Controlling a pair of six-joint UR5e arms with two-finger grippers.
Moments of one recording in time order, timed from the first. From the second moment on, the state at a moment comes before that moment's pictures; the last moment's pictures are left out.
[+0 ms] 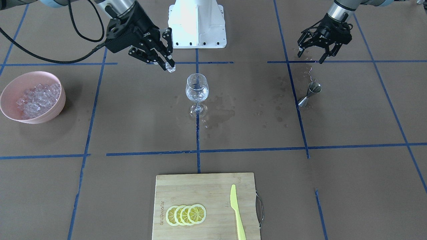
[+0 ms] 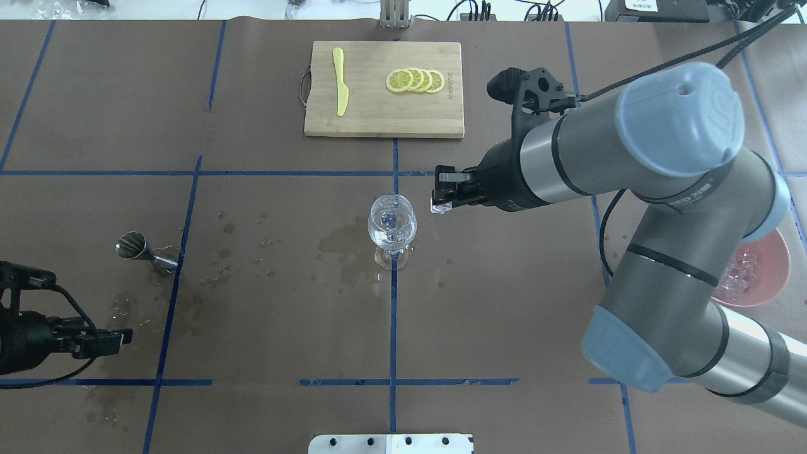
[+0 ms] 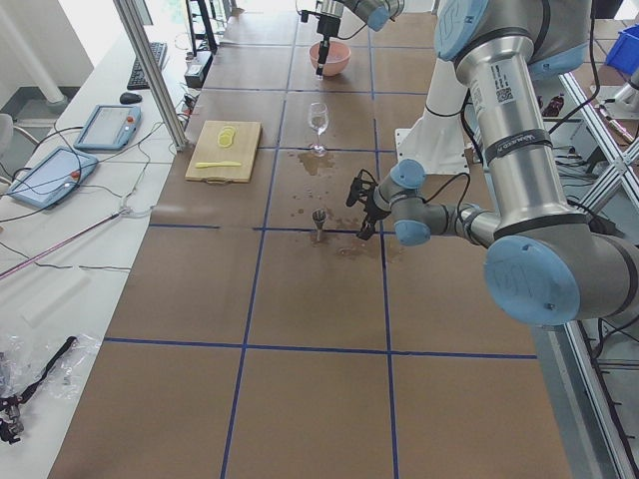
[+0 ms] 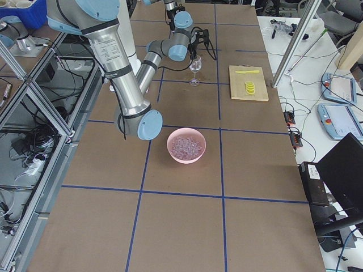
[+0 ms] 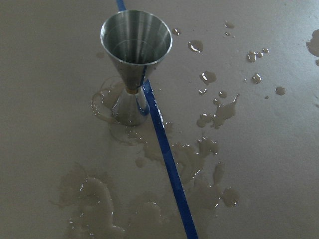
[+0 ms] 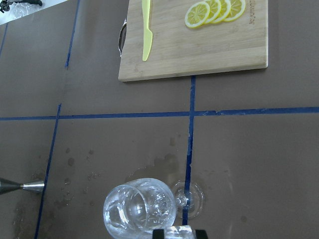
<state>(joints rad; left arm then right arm) -0.40 -1.14 -2.14 -2.47 -1.66 -1.14 0.62 -1.05 2.05 -1.33 1.94 1.30</state>
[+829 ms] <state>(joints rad) -0.50 -1.14 -2.17 -2.44 -1.76 -1.13 0.57 -0.92 1.90 -1.33 1.90 1.31</state>
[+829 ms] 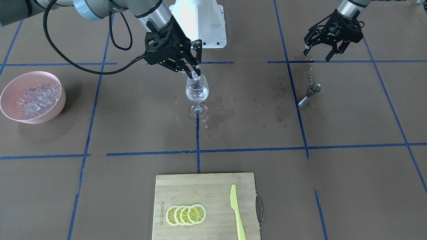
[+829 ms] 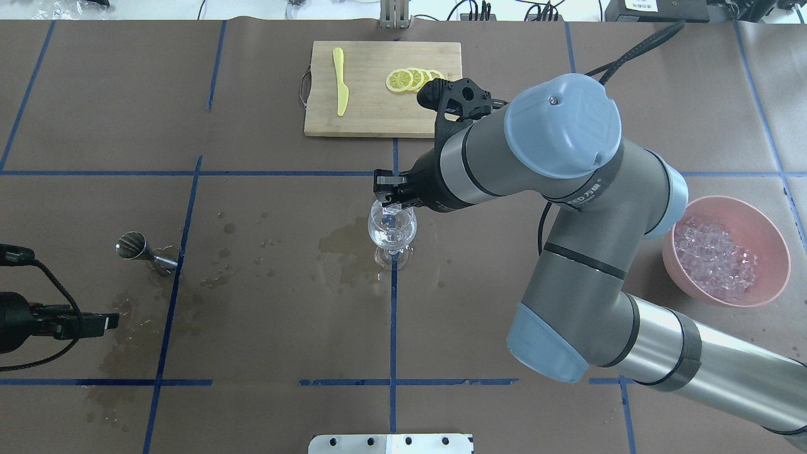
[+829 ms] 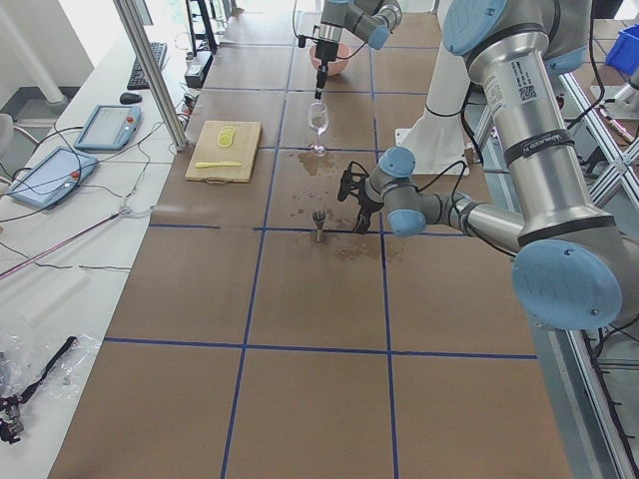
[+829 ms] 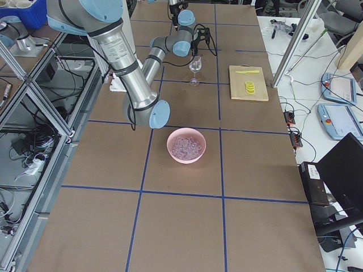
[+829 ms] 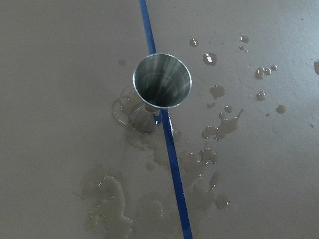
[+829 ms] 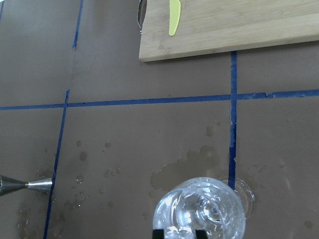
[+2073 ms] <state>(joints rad) -0.60 -1.20 -2.25 -2.17 -1.93 -1.10 0.64 -0.93 1.93 -1.44 1.92 1.27</state>
